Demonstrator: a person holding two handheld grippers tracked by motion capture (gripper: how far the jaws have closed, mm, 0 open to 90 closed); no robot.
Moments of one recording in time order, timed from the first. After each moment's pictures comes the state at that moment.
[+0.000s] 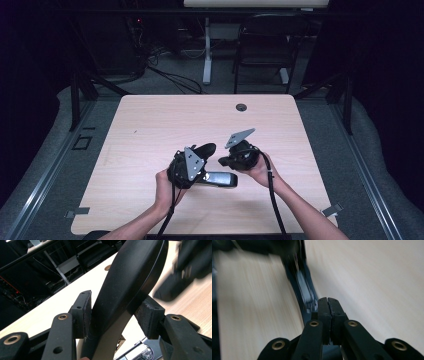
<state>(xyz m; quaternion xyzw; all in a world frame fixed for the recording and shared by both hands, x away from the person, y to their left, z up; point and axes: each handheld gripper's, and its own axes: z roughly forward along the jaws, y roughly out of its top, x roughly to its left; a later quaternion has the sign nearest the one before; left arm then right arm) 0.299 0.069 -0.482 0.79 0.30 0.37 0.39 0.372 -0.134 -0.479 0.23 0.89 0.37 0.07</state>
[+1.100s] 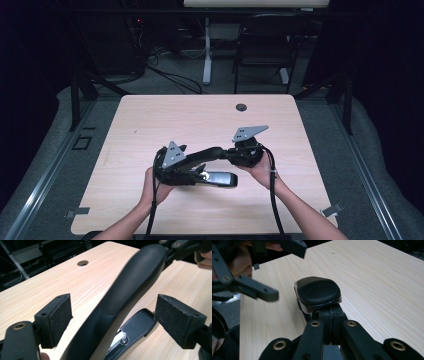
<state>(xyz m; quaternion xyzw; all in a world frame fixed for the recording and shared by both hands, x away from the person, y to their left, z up) 0.313 0.119 -0.469 0.80 0.31 0.22 0.46 0.365 -0.140 -0.463 0.24 0.85 0.47 0.07</state>
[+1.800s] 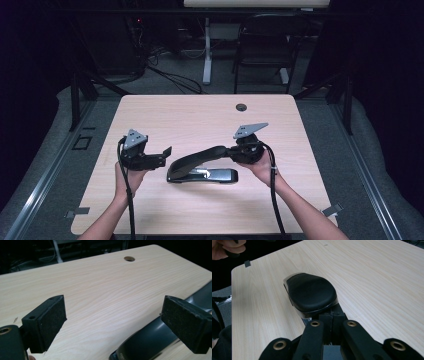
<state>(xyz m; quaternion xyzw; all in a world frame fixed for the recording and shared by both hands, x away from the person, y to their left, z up) 0.349 0.200 -0.472 0.74 0.45 0.23 0.45 0.379 -0.146 -0.472 0.26 0.85 0.45 0.06</state>
